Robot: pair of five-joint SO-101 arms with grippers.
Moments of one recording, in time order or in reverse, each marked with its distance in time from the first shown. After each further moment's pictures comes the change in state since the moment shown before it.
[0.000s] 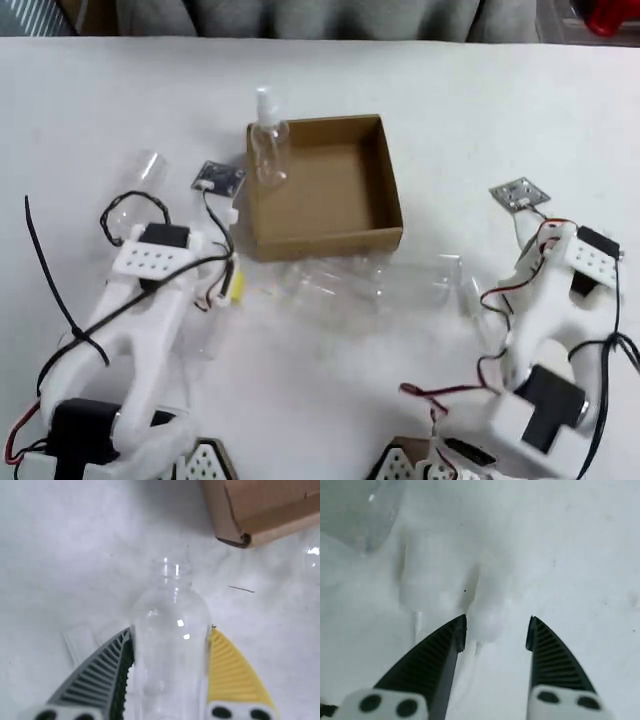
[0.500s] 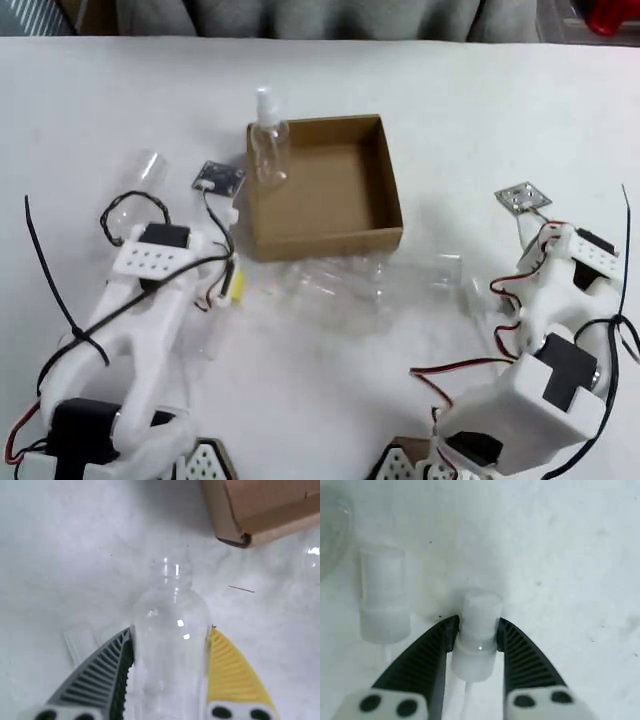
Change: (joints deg) left arm 0.0 0.0 0.0 0.0 0.0; right arm 0.6 9.1 -4.0 -4.8 0.0
